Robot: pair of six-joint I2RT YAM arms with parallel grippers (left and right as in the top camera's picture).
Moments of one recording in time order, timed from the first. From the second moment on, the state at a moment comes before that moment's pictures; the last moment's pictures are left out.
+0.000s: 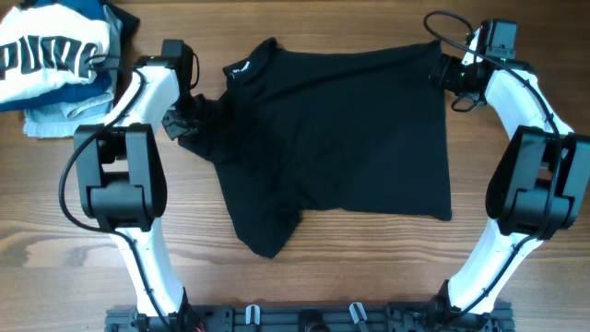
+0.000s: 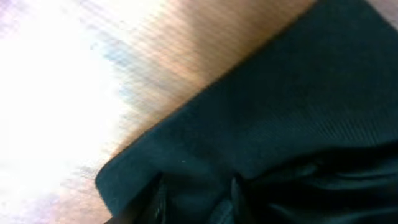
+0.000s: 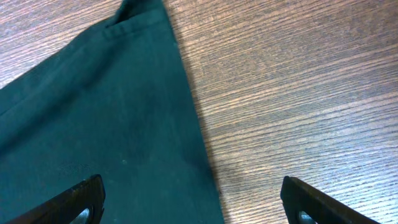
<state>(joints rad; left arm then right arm) -0.01 2.19 1.59 -1.01 0.00 -0.54 -0.17 2.10 1.54 -0.50 -0.07 0.20</state>
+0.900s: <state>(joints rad) -0.15 2.19 2.02 -0.87 0.14 -0.04 -0.17 2.10 1.54 -0.49 -0.17 0.07</state>
